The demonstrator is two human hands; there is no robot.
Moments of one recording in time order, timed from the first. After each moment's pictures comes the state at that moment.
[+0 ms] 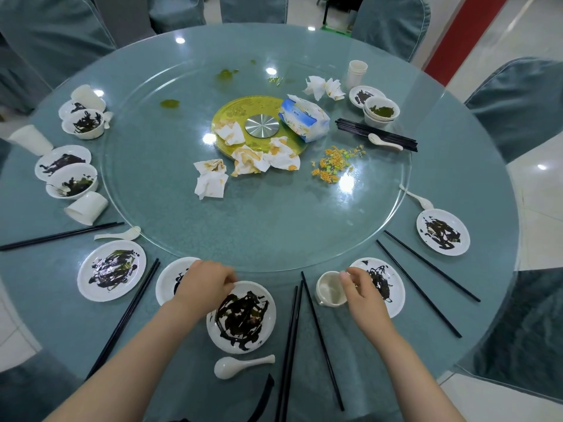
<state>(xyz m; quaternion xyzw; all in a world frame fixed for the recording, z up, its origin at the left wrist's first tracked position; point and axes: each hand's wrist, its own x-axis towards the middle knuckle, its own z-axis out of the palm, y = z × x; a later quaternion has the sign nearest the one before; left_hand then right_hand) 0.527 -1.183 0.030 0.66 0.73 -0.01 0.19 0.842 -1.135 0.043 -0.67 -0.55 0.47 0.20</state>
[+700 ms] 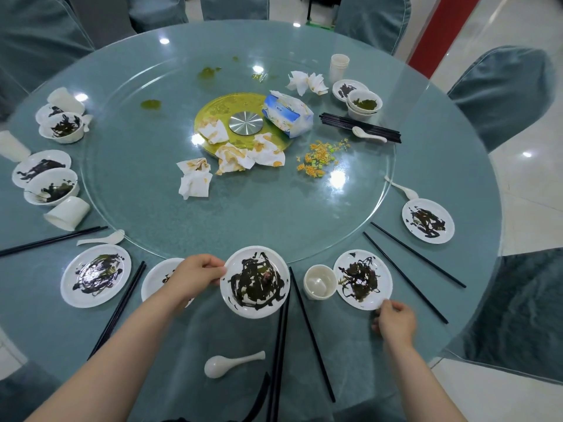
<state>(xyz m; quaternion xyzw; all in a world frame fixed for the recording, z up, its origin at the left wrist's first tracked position) 0.533 -1.174 0.037 0.33 0.75 0.28 0.50 0.923 -1.143 -0.035 -0.85 -0.23 0.38 0.30</state>
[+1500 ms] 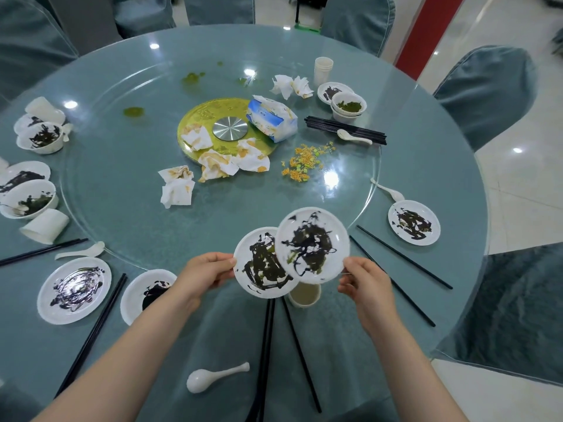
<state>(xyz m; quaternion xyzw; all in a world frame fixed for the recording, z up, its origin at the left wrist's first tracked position) 0.589 -1.142 0.062 0.22 0.70 0.37 0.57 0.874 -1.111 0.078 -0.61 -0.29 0.60 0.43</state>
